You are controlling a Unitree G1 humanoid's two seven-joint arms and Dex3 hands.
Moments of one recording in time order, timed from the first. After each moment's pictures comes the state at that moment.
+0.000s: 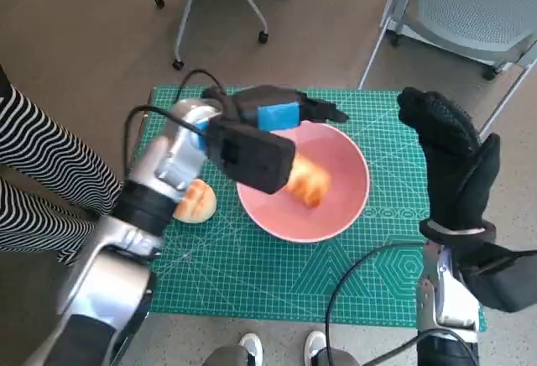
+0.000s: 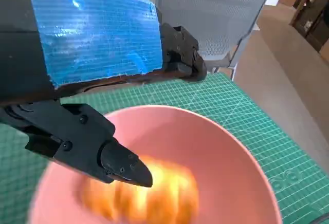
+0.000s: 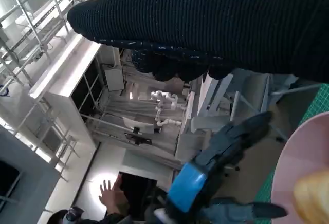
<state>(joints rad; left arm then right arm) -1.06 0.37 -0.38 0.66 0.42 -0.34 -0.61 -0.33 -0.12 -0.15 0.05 0.23 -0.41 0.24</state>
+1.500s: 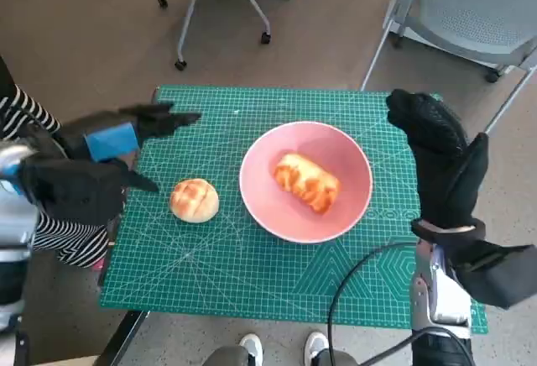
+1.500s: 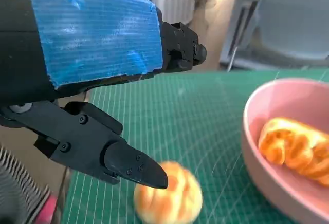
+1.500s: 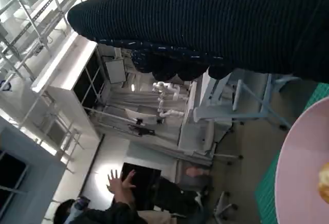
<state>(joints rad) -0.58 0.85 -0.08 0.20 0.26 -0.19 -0.78 -0.34 -0.10 -0.12 0.09 0.28 -0.41 0.26</state>
